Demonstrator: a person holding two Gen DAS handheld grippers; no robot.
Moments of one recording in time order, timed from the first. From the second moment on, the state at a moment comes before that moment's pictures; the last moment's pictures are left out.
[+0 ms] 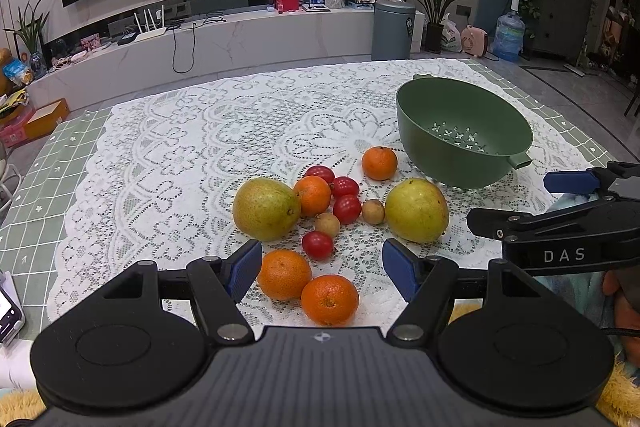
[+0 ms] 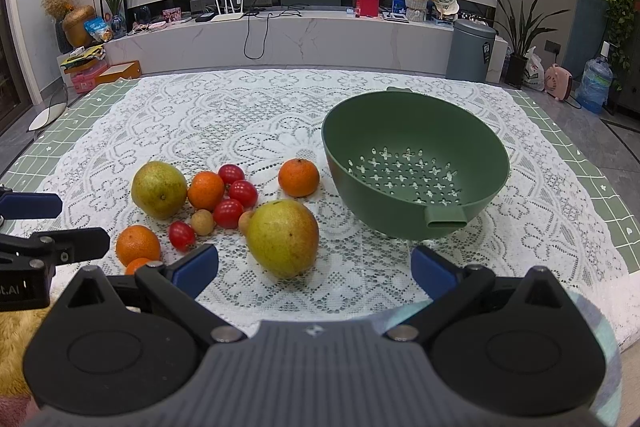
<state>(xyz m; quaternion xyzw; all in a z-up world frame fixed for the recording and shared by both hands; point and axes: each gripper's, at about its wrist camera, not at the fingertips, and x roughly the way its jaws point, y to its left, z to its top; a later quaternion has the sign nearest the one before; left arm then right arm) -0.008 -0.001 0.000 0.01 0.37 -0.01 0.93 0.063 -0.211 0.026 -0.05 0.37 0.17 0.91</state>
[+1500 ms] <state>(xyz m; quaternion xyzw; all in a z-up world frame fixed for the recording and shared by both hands) 0.075 0.044 -0.024 0.01 0.40 -0.03 0.92 0.137 -0.171 -0.017 0.00 0.51 0.17 0.84</state>
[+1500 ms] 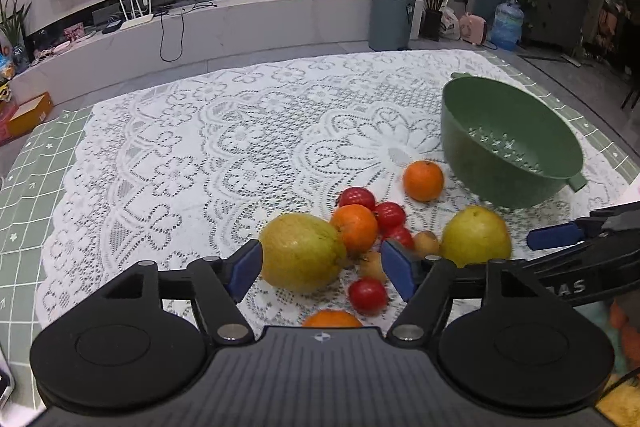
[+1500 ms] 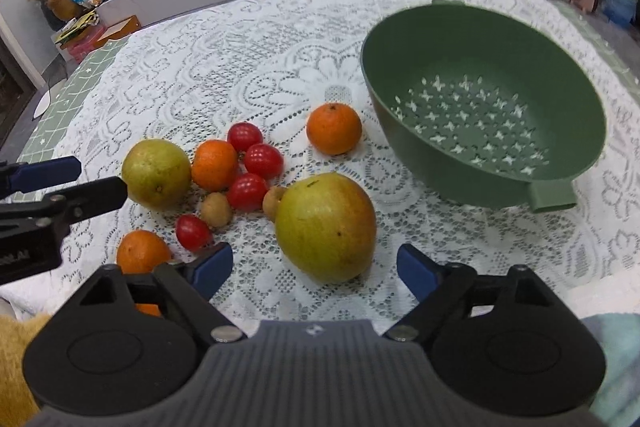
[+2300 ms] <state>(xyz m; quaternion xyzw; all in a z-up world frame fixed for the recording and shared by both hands) 0.104 0.073 -0.065 -0.07 0.40 -0.03 0.91 0.166 -0.160 -0.045 0.04 0.55 0.14 0.82</state>
